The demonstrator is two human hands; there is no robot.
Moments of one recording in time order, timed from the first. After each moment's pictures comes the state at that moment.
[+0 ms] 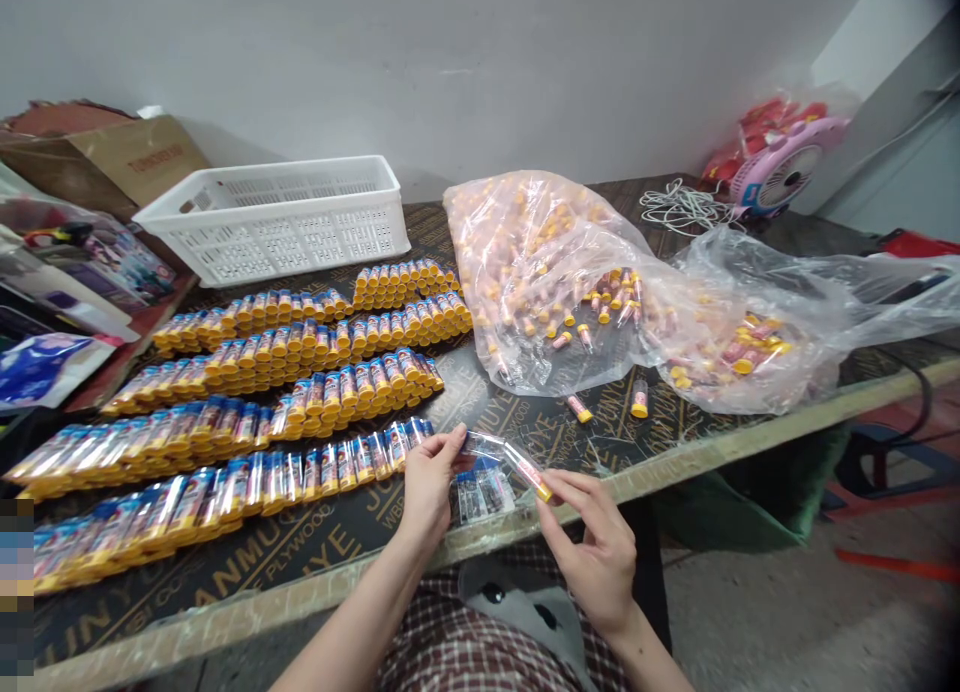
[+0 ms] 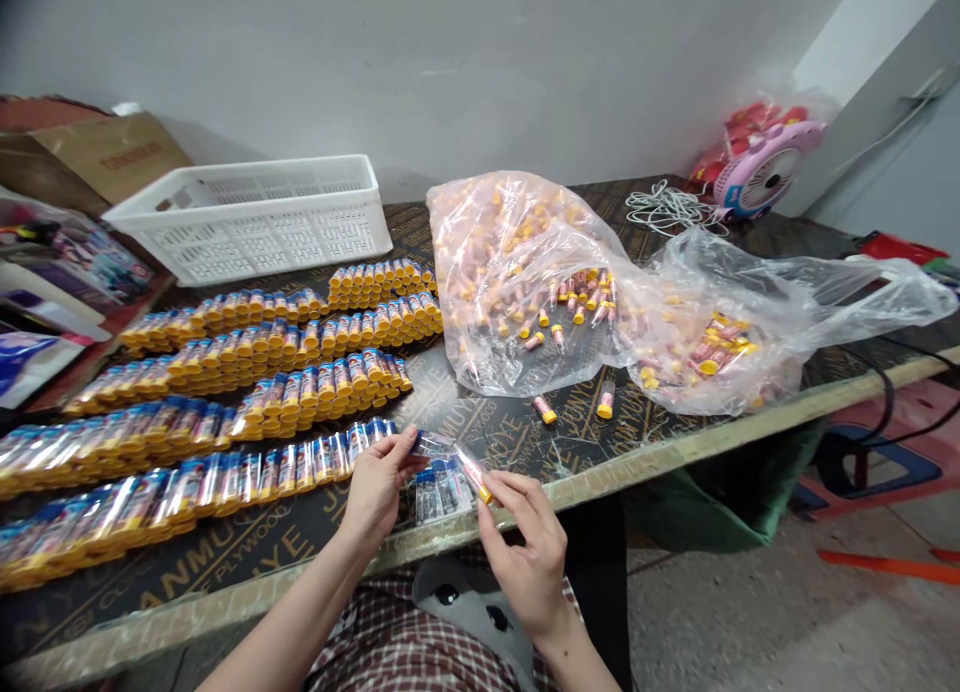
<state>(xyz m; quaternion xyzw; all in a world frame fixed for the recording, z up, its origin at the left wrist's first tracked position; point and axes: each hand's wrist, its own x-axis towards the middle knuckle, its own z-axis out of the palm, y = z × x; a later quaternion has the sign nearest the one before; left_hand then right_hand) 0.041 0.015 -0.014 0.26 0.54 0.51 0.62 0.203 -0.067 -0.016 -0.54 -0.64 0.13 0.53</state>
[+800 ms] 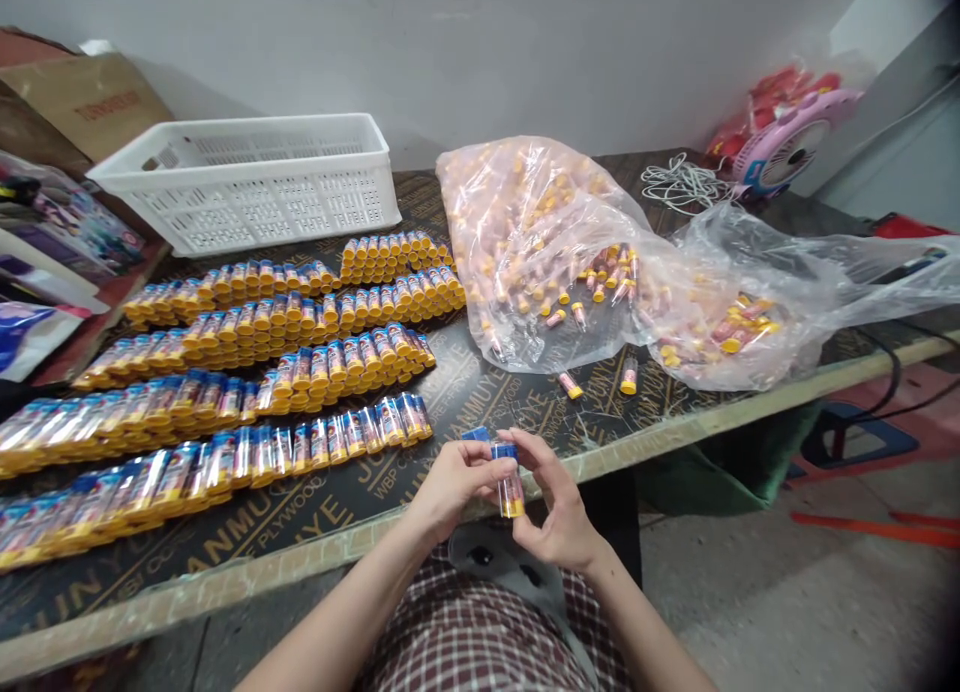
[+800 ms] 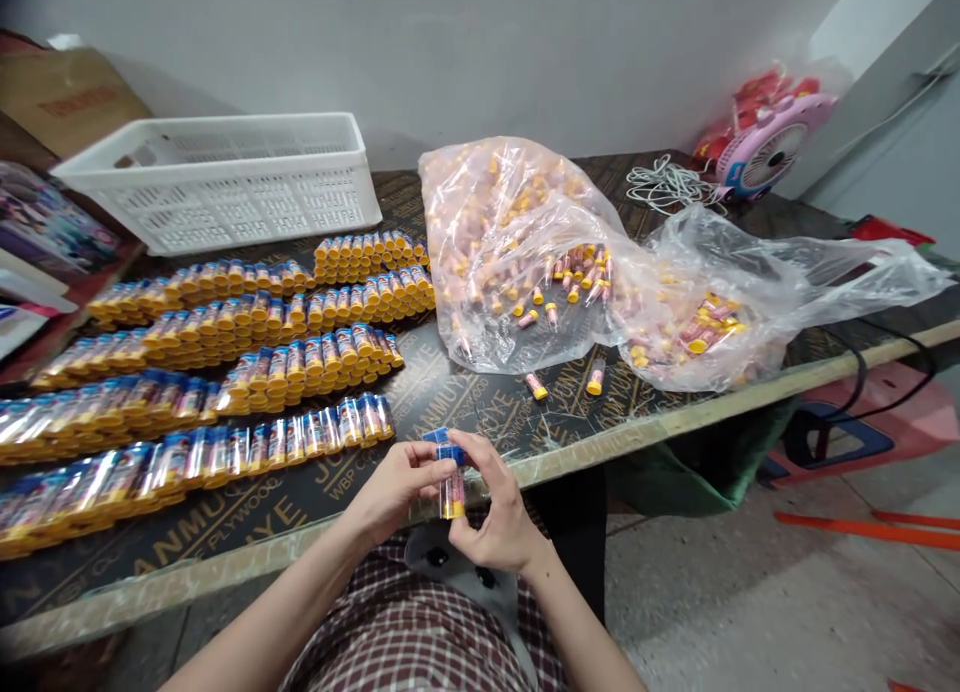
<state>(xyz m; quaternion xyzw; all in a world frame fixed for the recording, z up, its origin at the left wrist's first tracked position) 0.052 -0.014 0.000 0.33 0.42 0.30 0.79 0.205 -0.059 -0.024 -0.42 -0.70 0.35 0.46</state>
